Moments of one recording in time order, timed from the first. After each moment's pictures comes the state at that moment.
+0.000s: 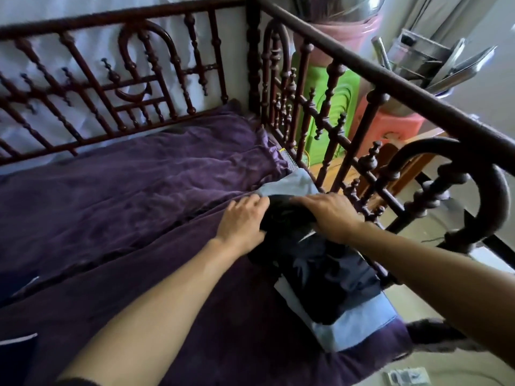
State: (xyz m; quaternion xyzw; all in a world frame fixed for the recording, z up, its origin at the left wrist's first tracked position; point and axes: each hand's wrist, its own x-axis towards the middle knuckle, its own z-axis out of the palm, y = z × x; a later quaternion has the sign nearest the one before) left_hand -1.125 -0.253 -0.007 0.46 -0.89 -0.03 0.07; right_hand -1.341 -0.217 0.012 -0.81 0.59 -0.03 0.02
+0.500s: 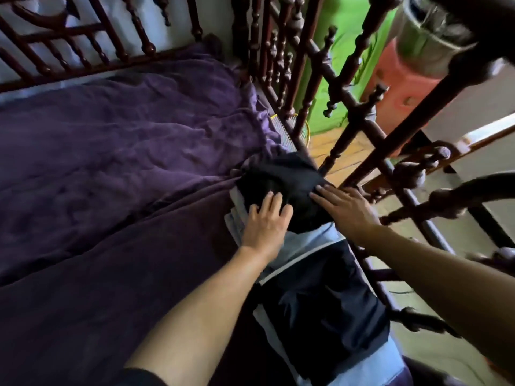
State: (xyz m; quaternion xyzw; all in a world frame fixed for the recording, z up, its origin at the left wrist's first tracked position) left_hand -1.253 -0.367 -0.163 0.47 -0.88 -0.10 0.03; right_hand -1.470 -0.353 -0.141 -0.78 0.60 0.17 0.03
